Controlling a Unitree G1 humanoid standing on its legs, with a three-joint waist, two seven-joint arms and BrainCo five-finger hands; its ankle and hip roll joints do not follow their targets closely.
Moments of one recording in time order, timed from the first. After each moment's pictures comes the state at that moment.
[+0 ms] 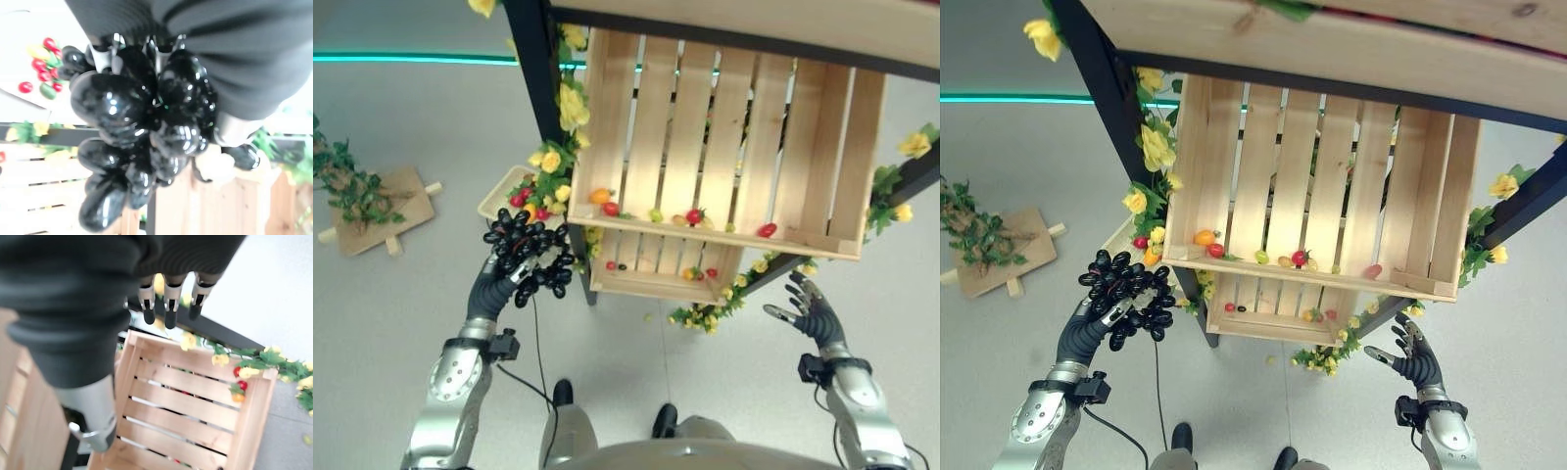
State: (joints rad) left arm 0.26 0.40 0.06 -0.18 -0.34 -0.12 -0.03; right arm 0.25 -0.33 -0.16 0.13 0.19 -0.10 0.05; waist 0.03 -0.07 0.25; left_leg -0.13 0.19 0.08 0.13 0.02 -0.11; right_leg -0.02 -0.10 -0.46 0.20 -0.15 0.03
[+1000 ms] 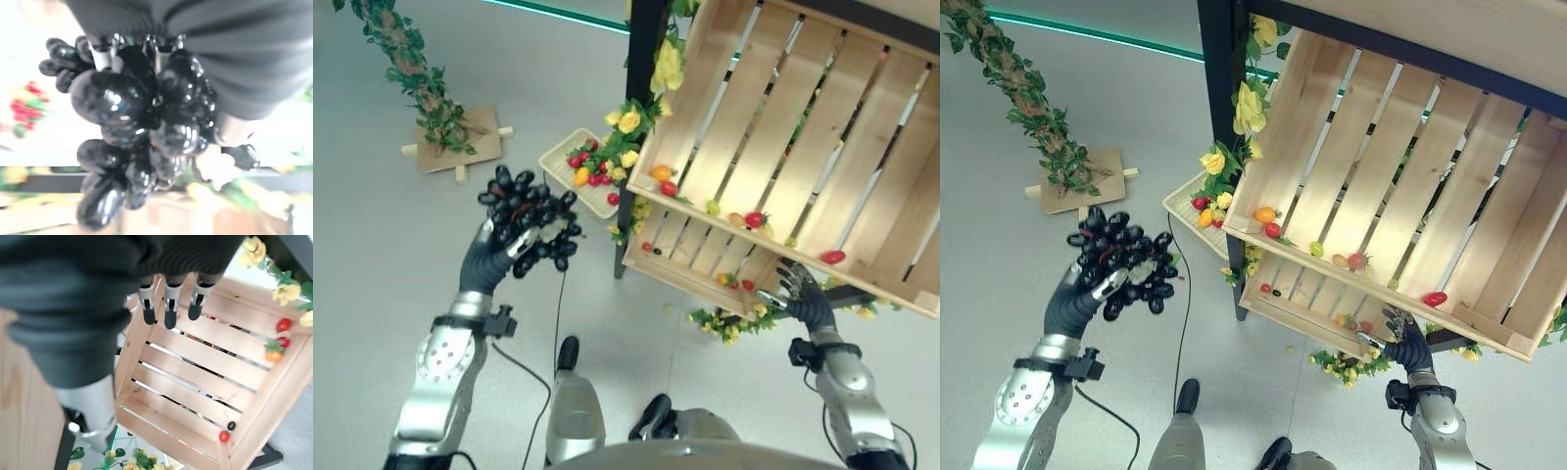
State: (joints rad) left arm 0.09 0.51 0.06 -0.44 -0.35 -0.16 -0.03; right arm 0.19 -0.33 -0.10 0.14 0.21 -0.14 0.04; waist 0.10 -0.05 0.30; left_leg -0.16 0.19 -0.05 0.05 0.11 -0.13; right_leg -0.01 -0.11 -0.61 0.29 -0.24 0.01
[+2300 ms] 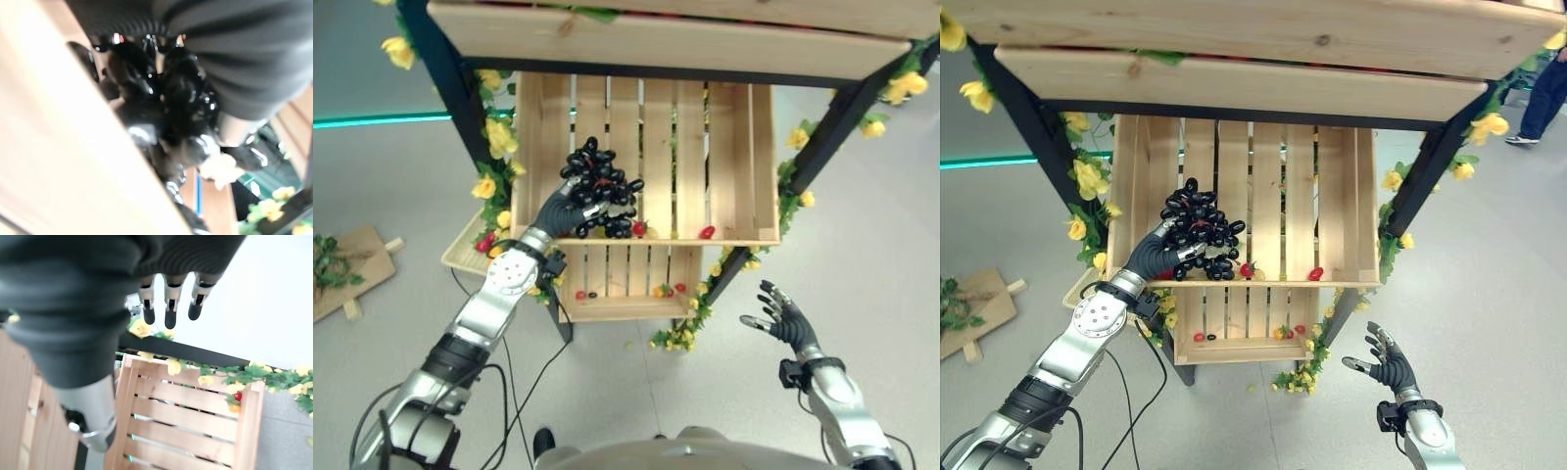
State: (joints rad) left arm -0.33 0.57 -0.30 0.15 -0.09 -0.16 0.03; right arm 0.21 -0.38 -0.01 0.25 0.22 -0.11 0.05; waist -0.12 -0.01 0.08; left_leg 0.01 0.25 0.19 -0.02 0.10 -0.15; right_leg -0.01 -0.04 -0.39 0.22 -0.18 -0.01
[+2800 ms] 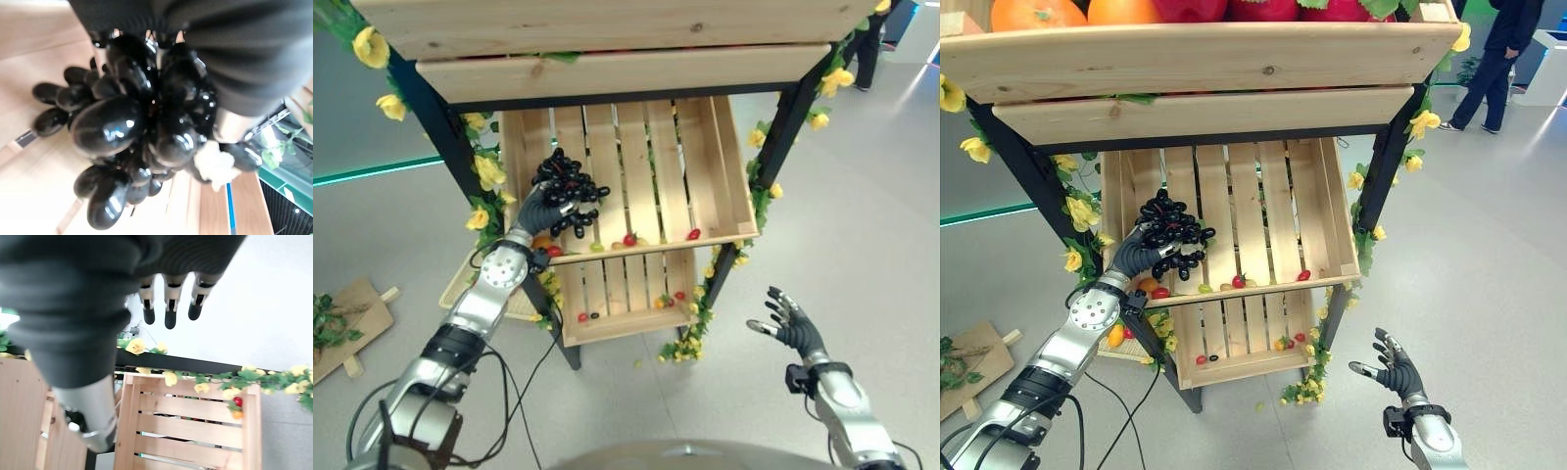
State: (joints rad) left arm -0.41 0.59 -0.29 0.31 -0.09 -0.11 0.12; right arm 0.22 -0.39 -0.02 0.25 0.21 -0.08 0.06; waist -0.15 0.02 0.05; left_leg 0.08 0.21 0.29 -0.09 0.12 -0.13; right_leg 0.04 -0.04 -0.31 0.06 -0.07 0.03
